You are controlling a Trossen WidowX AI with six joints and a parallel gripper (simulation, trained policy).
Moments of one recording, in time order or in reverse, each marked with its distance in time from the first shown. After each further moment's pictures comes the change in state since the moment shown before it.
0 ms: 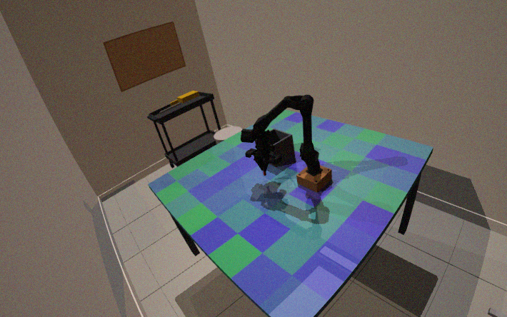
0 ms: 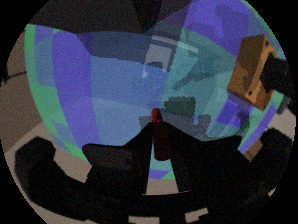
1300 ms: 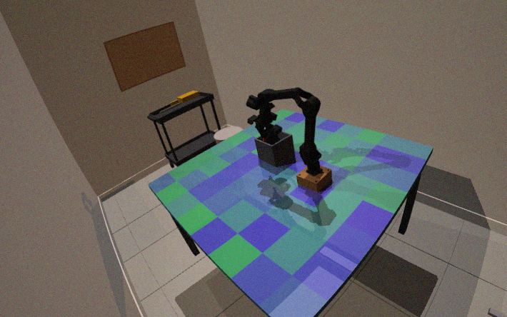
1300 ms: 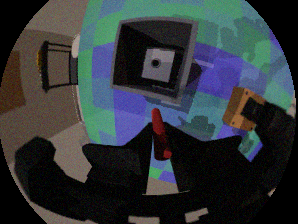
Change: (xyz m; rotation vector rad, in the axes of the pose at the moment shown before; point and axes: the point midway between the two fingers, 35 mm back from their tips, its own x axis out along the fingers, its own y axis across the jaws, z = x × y) arm -0.136 0.054 0.097 0.052 -0.175 0.228
